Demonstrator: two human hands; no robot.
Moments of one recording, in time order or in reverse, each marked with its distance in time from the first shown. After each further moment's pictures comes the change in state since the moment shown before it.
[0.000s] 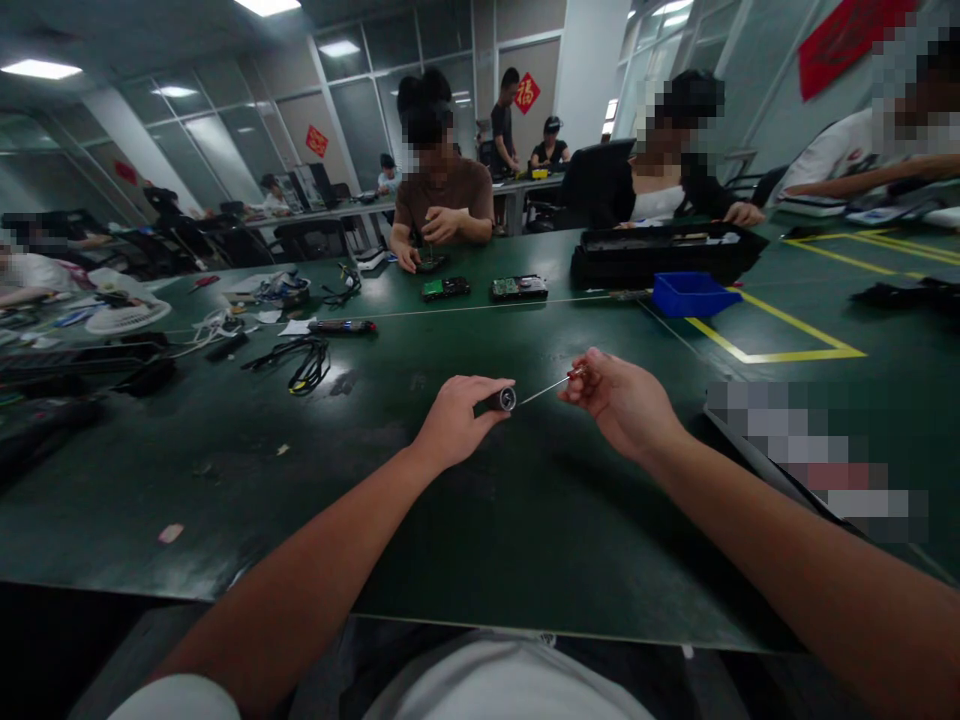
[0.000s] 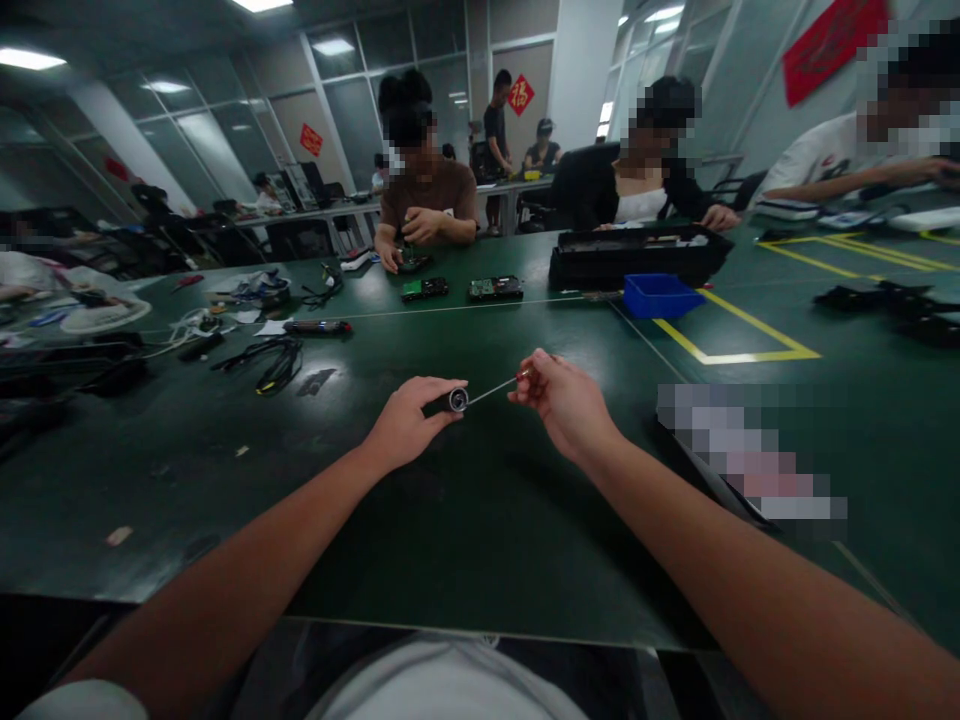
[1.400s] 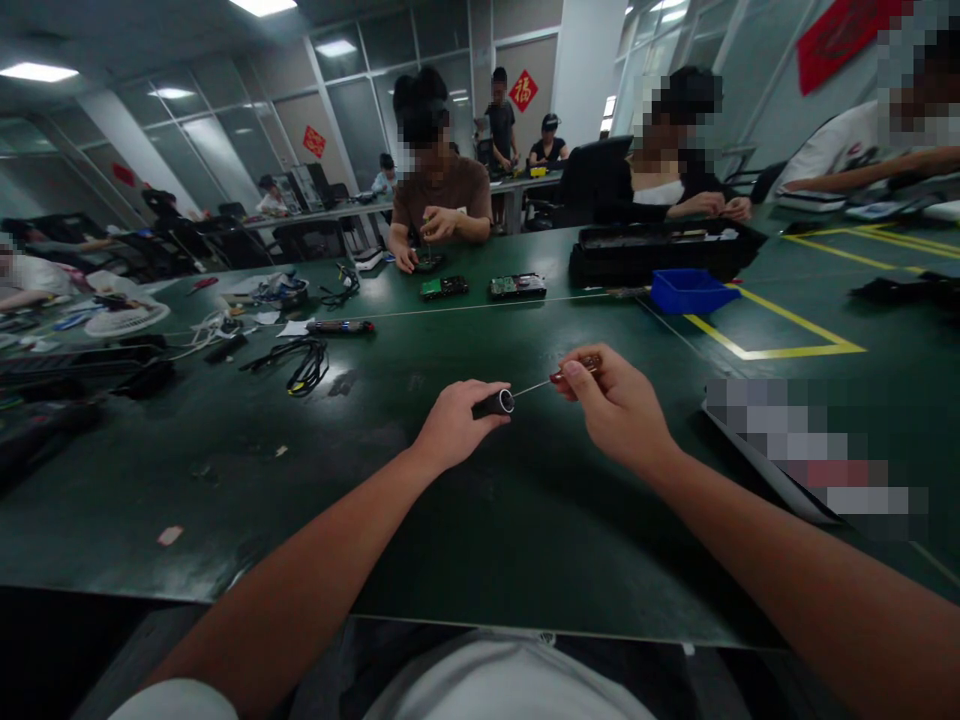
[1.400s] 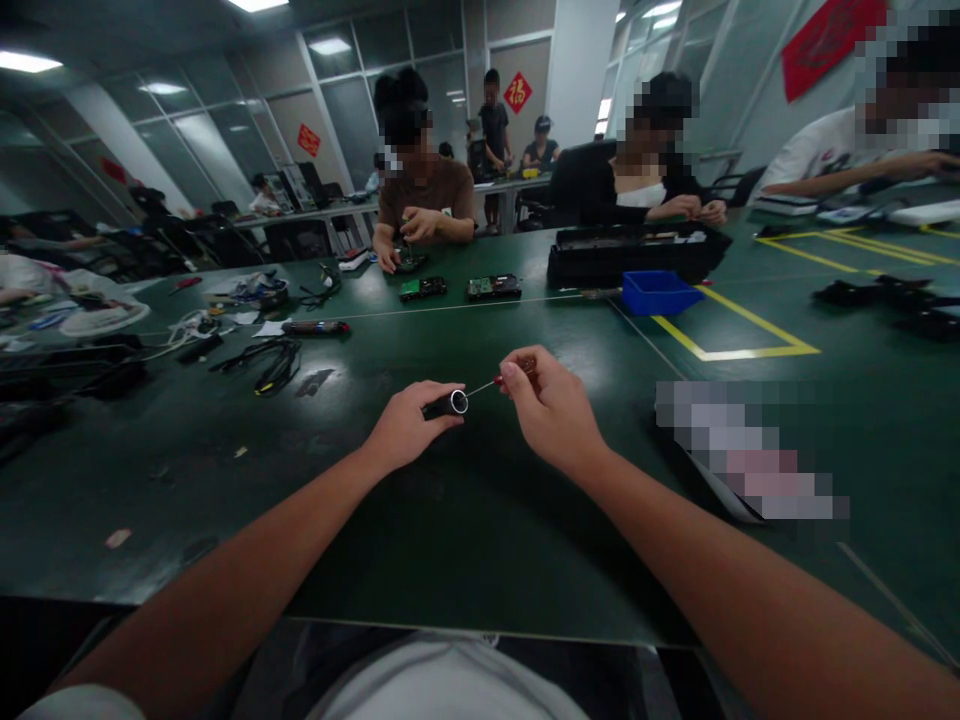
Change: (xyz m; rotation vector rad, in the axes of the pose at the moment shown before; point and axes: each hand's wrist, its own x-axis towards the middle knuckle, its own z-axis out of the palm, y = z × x) left_hand -0.001 0.001 0.003 -0.018 -0.049 -0.108; right_hand -0.019 -0.006 0.003 -0.704 -0.033 -0.469
